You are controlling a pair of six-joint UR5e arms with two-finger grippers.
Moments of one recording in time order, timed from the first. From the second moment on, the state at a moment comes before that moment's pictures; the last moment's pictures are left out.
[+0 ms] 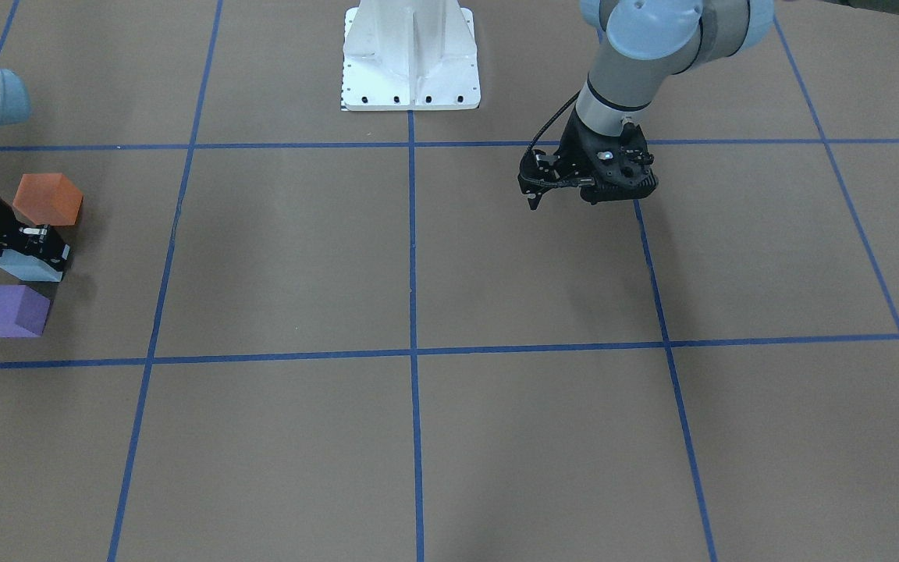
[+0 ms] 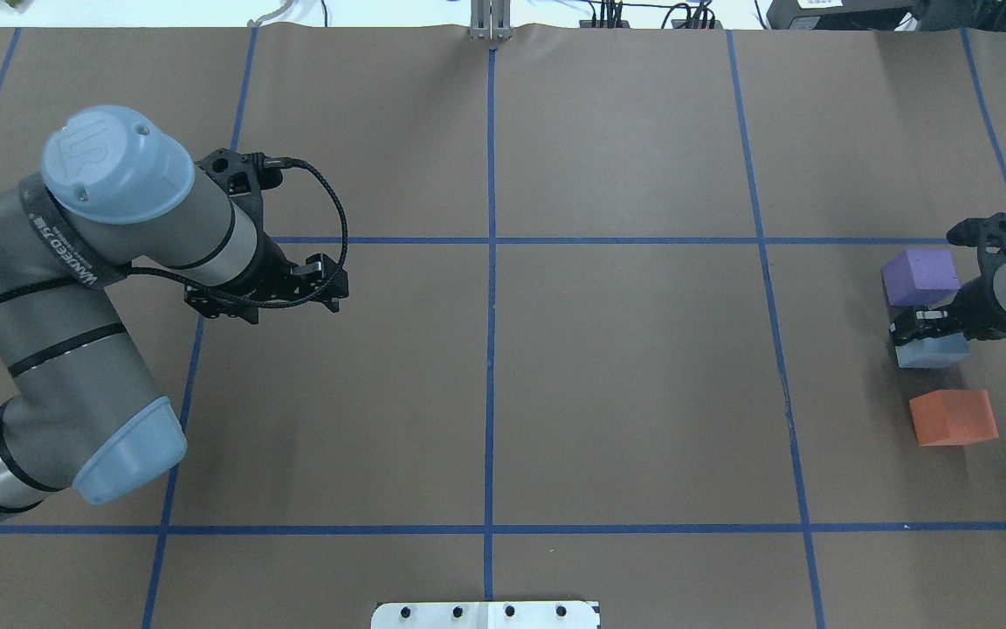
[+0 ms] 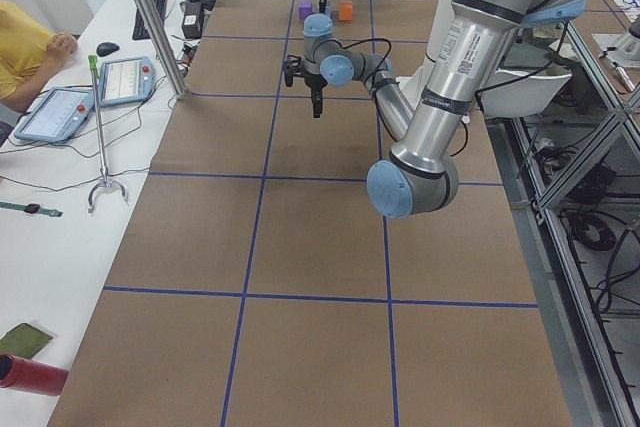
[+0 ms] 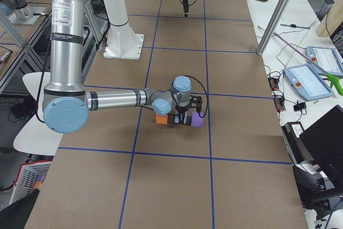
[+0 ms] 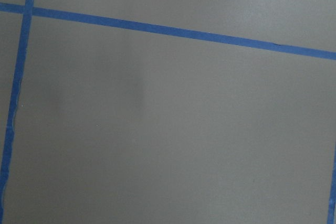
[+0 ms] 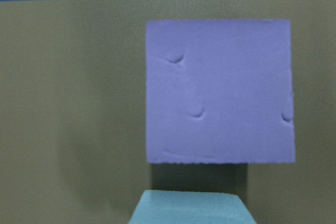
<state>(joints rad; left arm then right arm) -0.67 -2.02 -1.94 -1.54 -2.01 -1.24 0.93 -1.66 1.63 -0.97 2.14 0.87</state>
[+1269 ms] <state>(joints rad) -0.72 -2.02 -1.98 -1.53 -2.02 -1.21 1.15 -1.79 1.85 -0.97 2.25 0.85</state>
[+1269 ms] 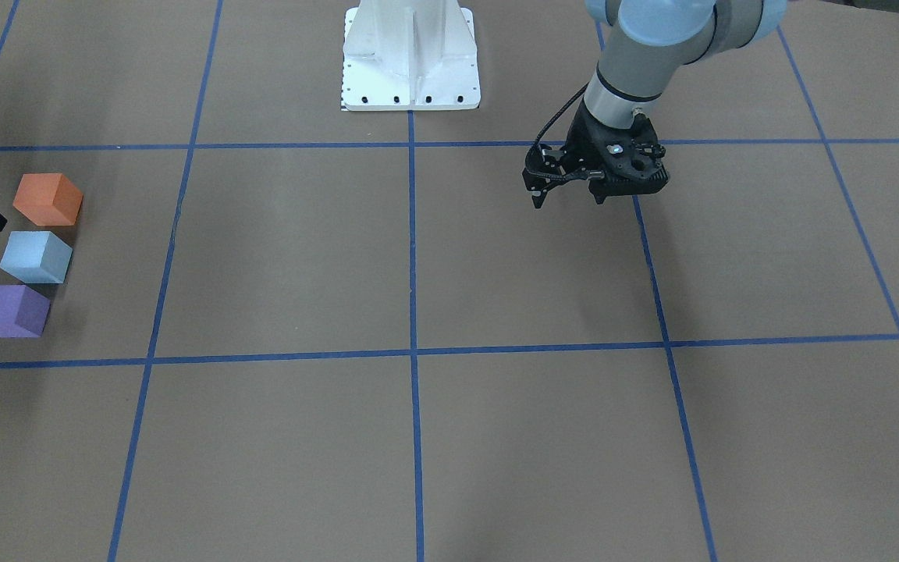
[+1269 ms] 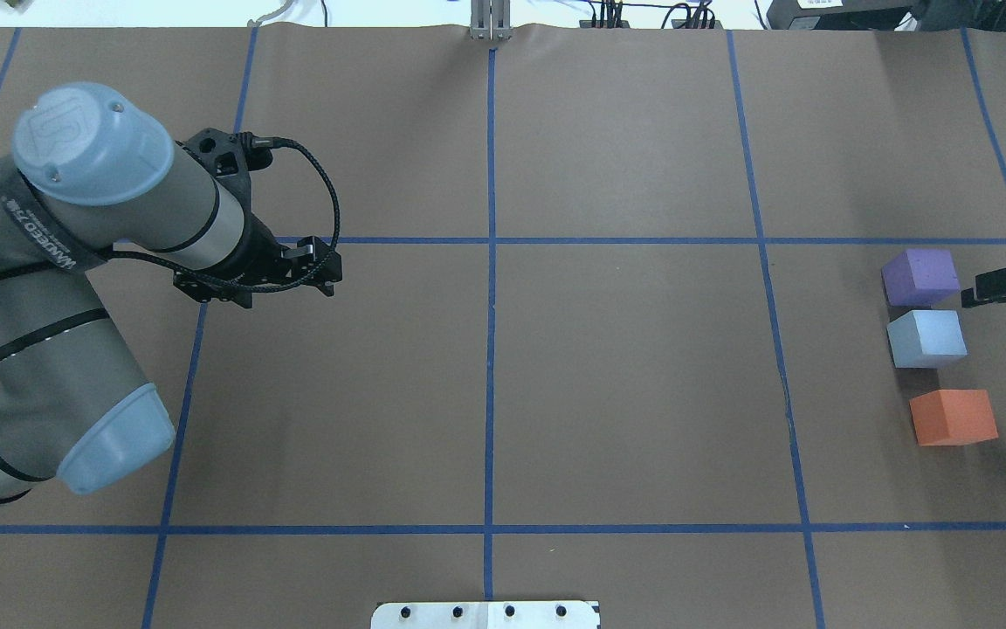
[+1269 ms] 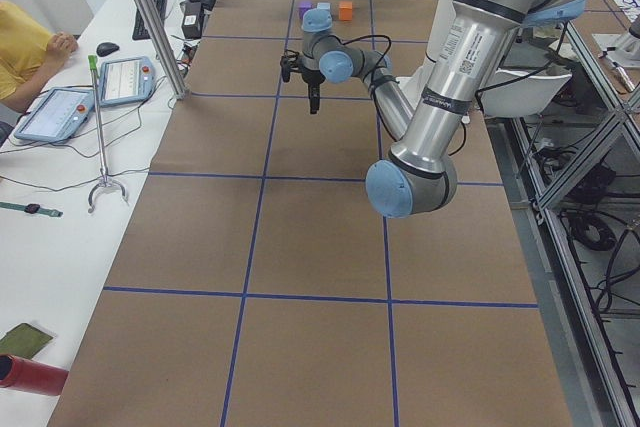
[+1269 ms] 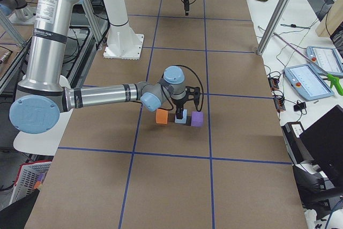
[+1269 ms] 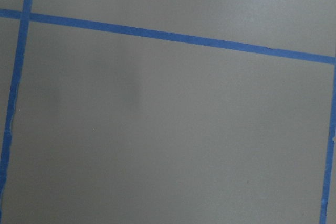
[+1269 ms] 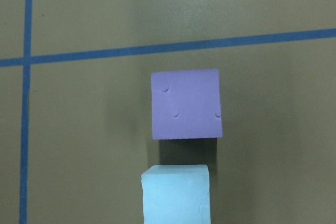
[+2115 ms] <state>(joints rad) -1.25 -1.70 -1.95 -1.52 -2.28 -0.34 1.47 -1.68 1.83 -1.32 2.35 0.43</state>
